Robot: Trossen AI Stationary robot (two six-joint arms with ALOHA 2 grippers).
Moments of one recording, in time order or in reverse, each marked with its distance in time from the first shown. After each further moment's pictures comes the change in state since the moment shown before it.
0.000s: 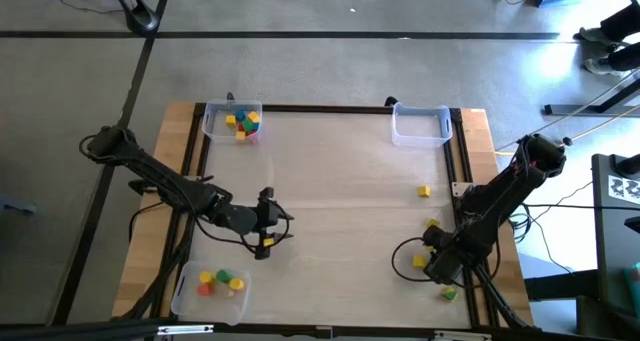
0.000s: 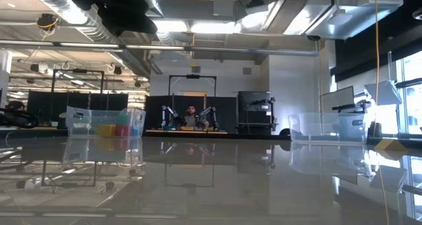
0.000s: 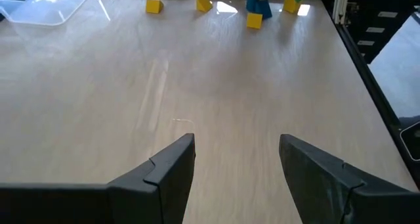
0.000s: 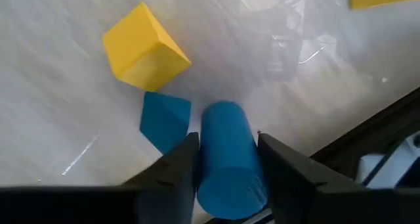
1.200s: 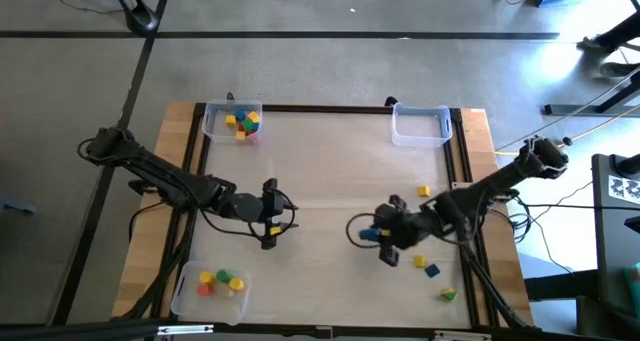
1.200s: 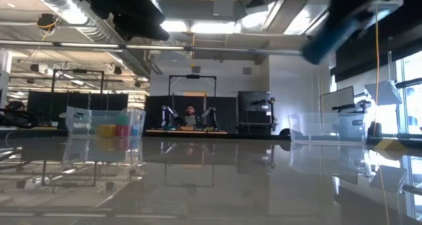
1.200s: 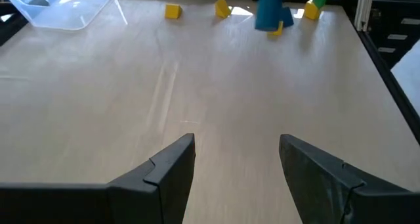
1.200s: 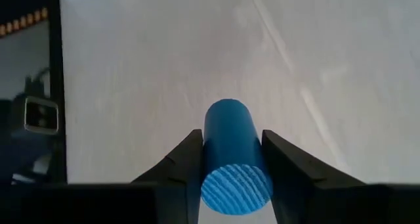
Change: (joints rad) left arm 0.092 0.000 0.000 0.018 0.044 0.050; right arm -0.412 0.010 0.267 0.352 0.422 -0.928
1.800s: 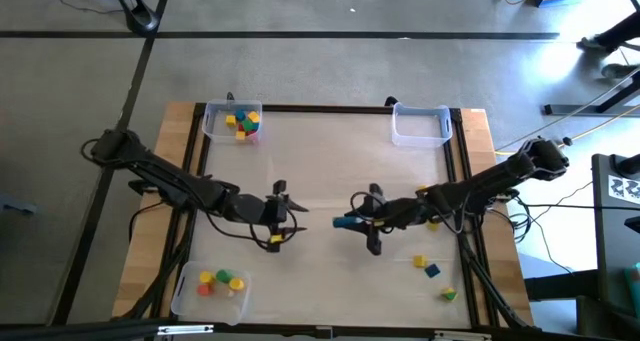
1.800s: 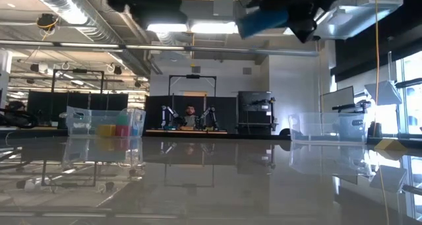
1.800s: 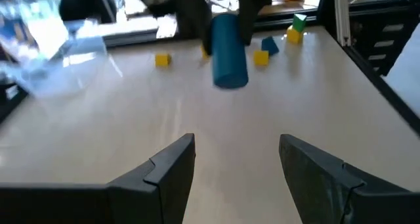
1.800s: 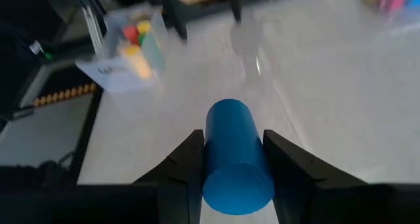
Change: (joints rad) left arm -0.001 0.063 0.001 0.198 -0.001 0.217; right arm -0.137 0.000 -0.163 0.590 0.000 -0.298
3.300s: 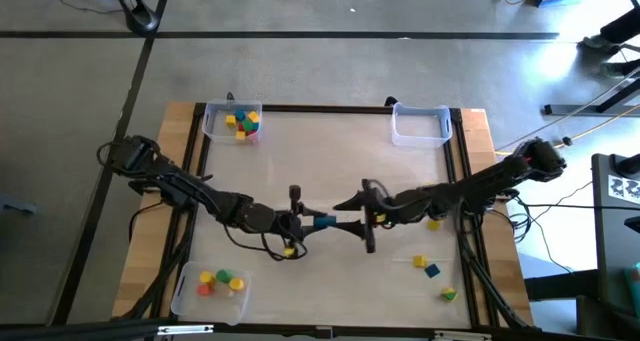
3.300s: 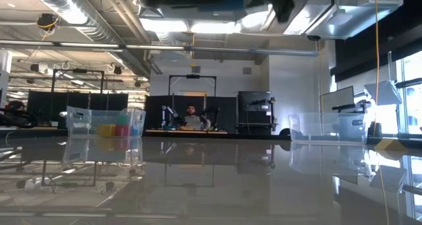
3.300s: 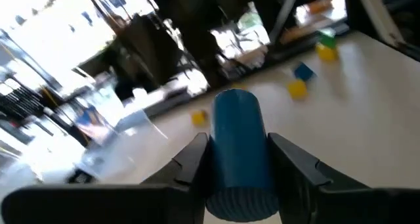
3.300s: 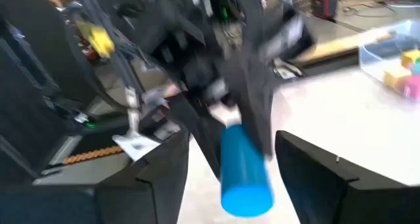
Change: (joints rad) left arm -0.029 0.211 0.059 0.350 -0.140 0.400; right arm -0.016 0.033 -0.022 0.378 -0.014 -0.097
